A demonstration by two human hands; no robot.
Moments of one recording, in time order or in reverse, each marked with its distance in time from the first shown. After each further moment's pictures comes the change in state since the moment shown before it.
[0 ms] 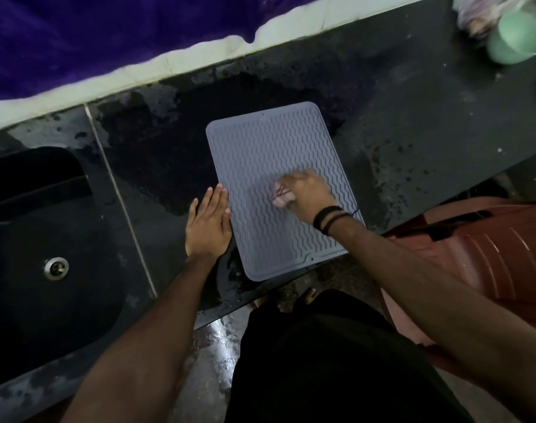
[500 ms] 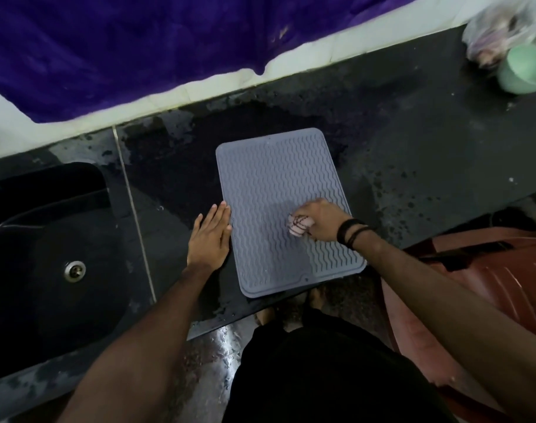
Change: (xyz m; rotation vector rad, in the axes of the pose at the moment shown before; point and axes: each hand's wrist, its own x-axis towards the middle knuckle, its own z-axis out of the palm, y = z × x) left_hand 0.002 0.006 -0.012 0.006 -0.078 -0.022; right_hand -0.014 0.040 -0.029 0.139 -0.276 -0.121
